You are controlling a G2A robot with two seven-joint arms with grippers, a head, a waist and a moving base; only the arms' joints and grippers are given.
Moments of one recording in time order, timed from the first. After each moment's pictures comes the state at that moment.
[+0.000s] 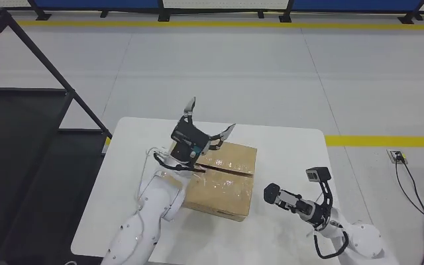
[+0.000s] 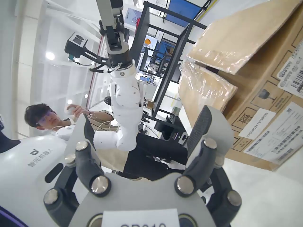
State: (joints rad) left arm 0.95 -1.35 -1.20 -1.75 1.65 -0.09 0.15; right arm -1.26 -1.15 1.49 -1.59 0.39 -0.53 0.98
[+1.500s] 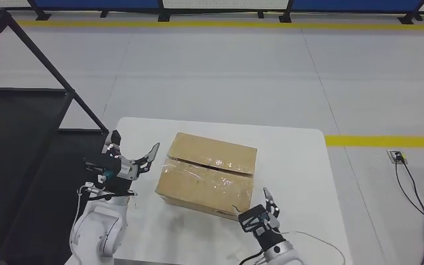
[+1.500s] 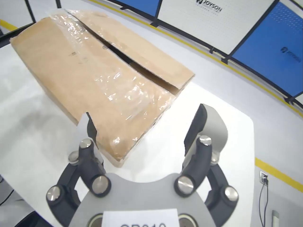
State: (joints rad) left arm 1.28 -1.30 -1.57 -1.83 1.49 -0.18 0.20; right arm -1.49 -1.22 1.05 -1.99 -1.73 0.22 0.21
